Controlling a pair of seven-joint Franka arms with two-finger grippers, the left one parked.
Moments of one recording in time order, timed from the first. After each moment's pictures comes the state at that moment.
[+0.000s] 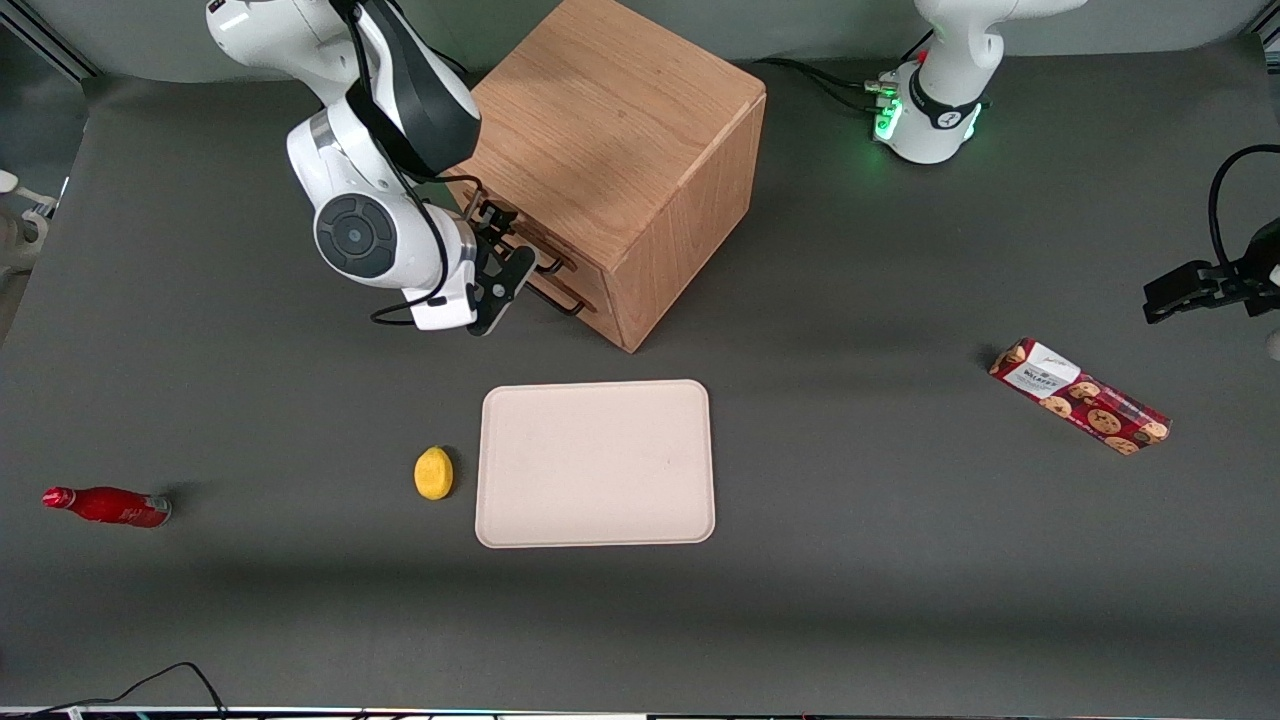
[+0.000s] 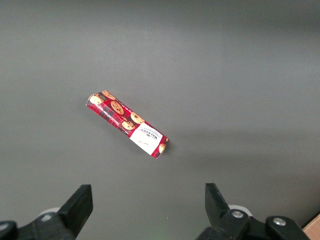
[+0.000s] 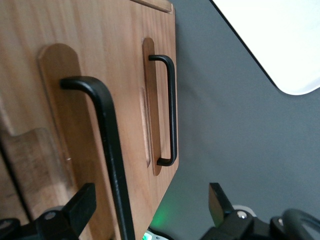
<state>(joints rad) 0.55 0.19 -0.05 -1.84 0.26 1.64 -0.46</state>
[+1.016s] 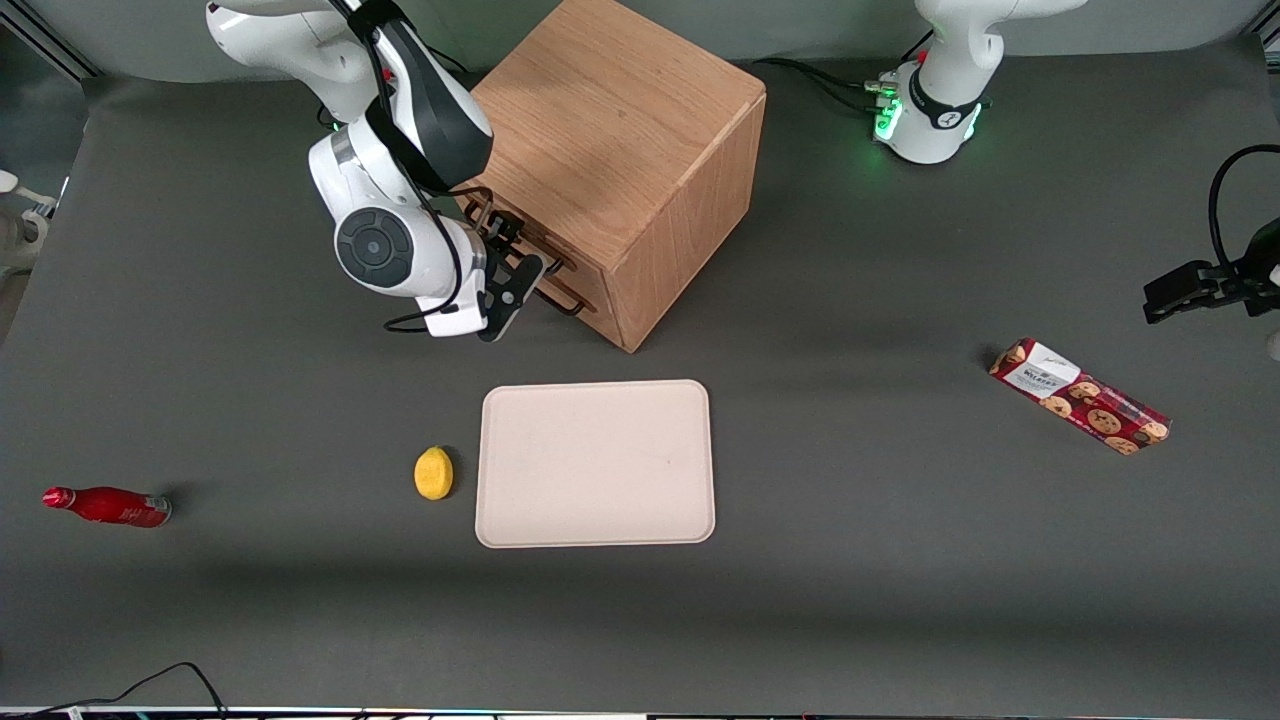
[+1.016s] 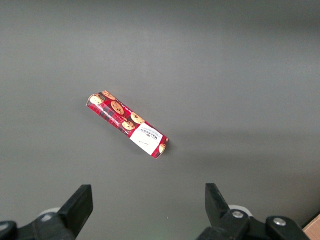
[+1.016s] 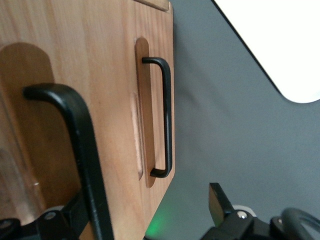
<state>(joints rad) 0.54 0.21 -0.03 -1.88 0.26 1.71 -0.49</state>
